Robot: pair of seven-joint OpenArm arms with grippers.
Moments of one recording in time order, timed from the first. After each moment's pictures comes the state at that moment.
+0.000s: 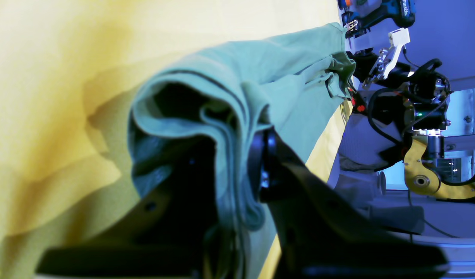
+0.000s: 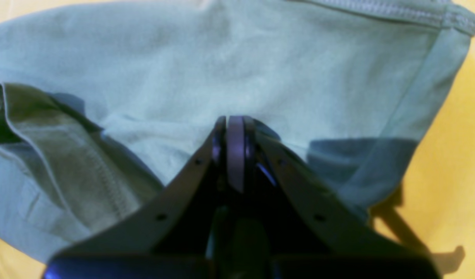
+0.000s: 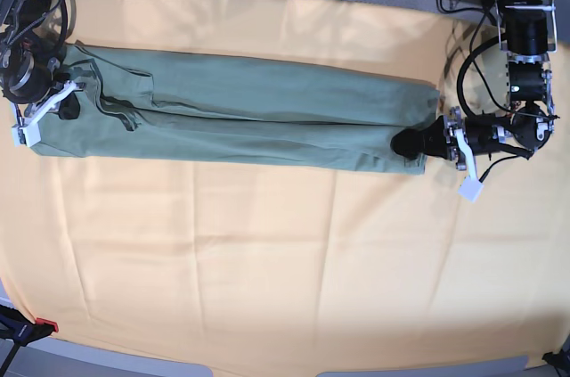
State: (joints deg) left arm -12.4 -30.7 -1.4 60.6 -89.5 -37.4 79.5; right arm -7.5 18.3 36.5 90.6 34.5 39.9 -63.7
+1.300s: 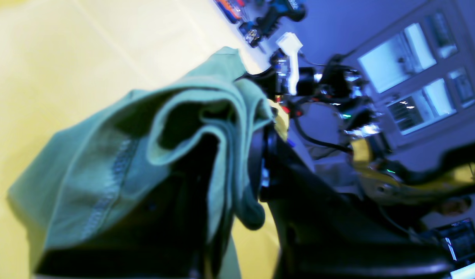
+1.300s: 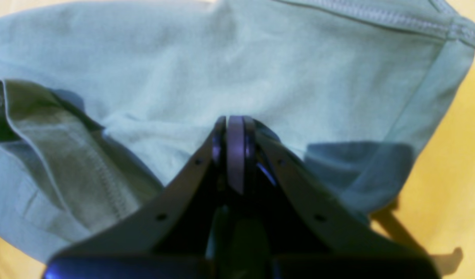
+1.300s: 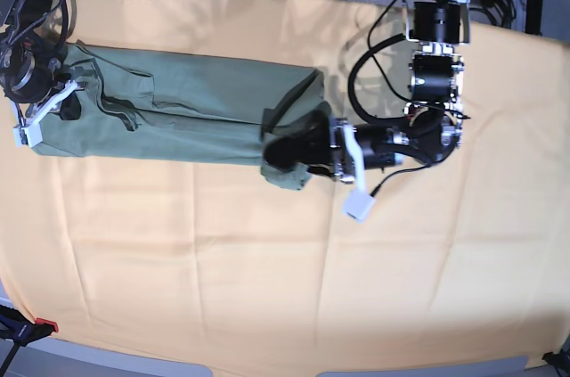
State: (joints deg) left arm -11.6 -6.9 2.1 80.6 -81.3 -39.0 76.0; right arm -7.5 18.1 36.4 90.6 33.9 40.7 -62.8
